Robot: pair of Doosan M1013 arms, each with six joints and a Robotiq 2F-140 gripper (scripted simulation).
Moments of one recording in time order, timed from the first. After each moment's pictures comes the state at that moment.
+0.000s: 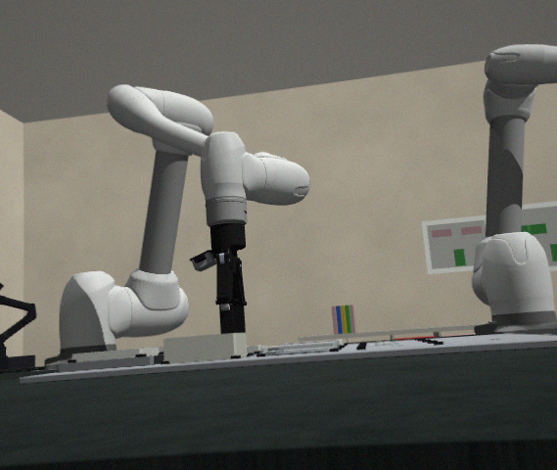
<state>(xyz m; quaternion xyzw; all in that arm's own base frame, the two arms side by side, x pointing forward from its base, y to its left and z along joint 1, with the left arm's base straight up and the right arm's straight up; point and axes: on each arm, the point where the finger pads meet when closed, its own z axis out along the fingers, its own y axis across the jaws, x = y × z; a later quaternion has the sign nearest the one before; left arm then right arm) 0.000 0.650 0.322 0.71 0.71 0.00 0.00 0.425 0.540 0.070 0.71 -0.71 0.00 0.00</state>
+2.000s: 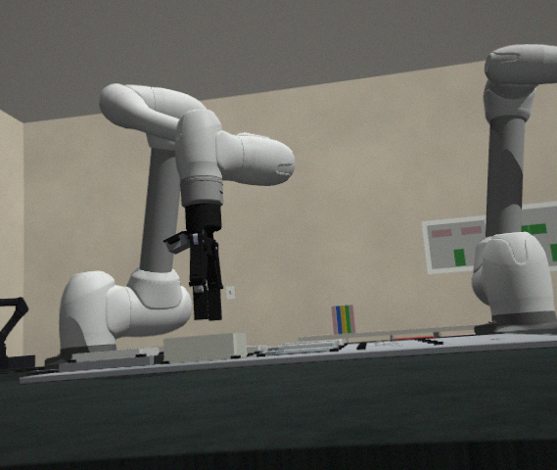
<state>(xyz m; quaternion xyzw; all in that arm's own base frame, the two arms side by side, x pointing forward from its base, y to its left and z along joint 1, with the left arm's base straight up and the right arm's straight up) 0.000 0.650 0.322 0.71 0.71 0.00 0.00 0.476 0.502 0.107 0.71 -0.71 0.00 0.00</state>
